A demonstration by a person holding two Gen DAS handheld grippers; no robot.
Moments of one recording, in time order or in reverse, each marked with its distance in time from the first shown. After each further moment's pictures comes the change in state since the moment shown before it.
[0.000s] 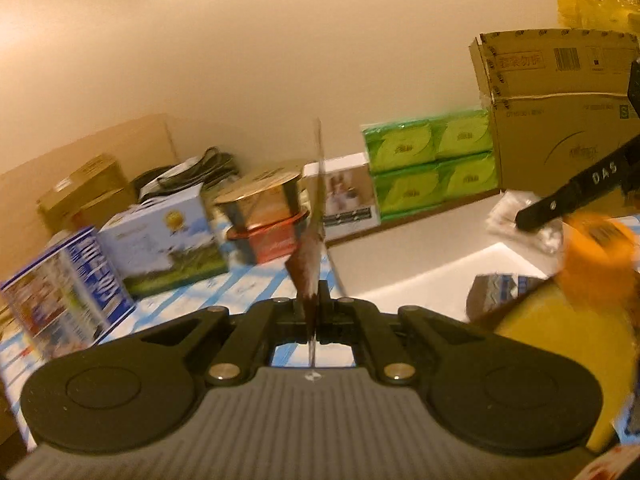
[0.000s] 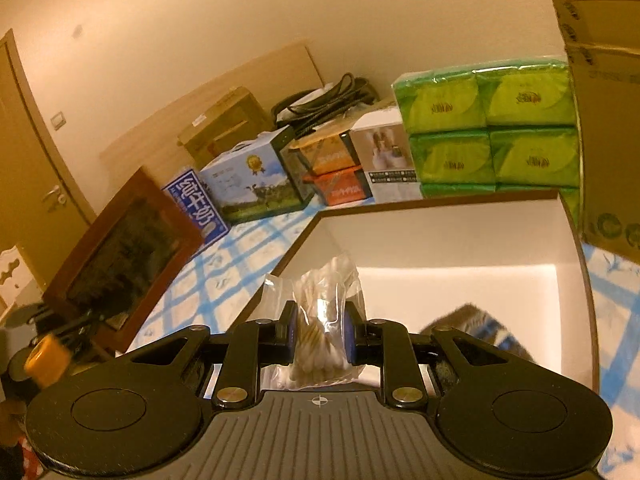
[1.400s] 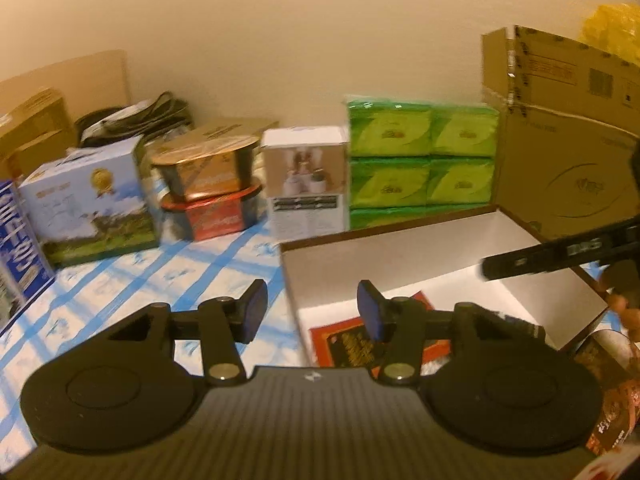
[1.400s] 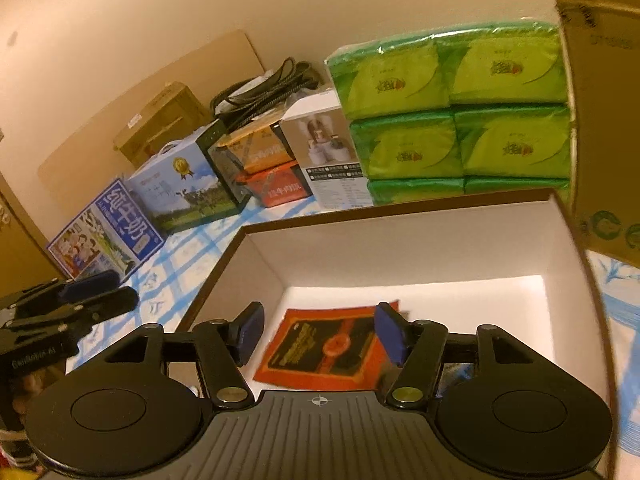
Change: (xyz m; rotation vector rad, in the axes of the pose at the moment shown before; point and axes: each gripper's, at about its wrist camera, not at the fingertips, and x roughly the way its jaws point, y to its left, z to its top) left arm 0.105 0.018 0.031 -0.163 0.138 -0.143; right arm 0.070 -0.045 0.033 0.086 0.038 -0.145
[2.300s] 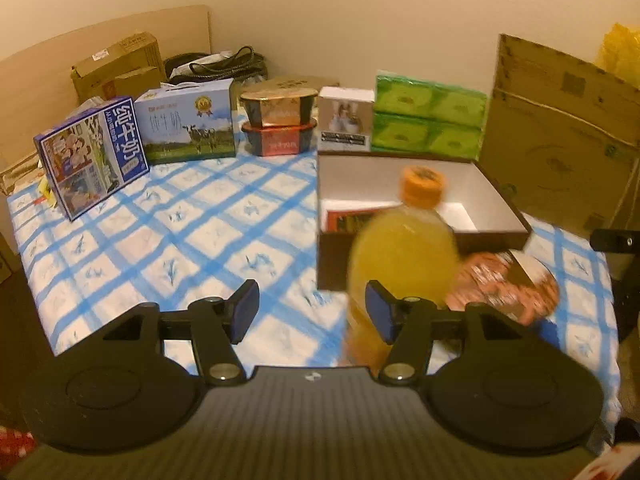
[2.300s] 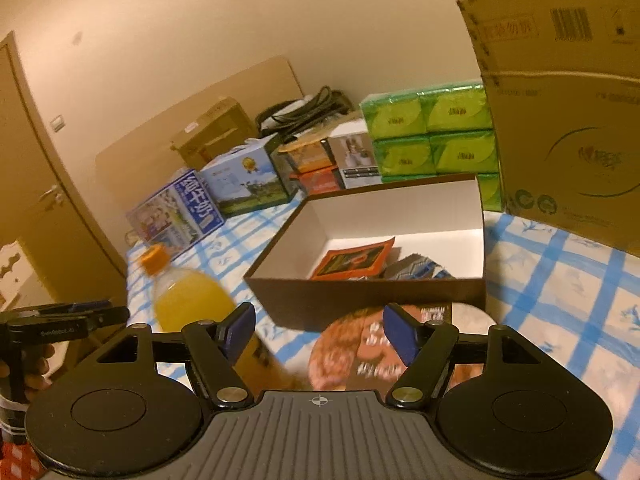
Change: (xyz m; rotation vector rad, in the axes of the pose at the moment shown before) left arm -0.235 -0.075 -0.078 -0.161 0.123 0.159; right arm -0.246 0.041 -0.115 -0.078 -0.072 0.065
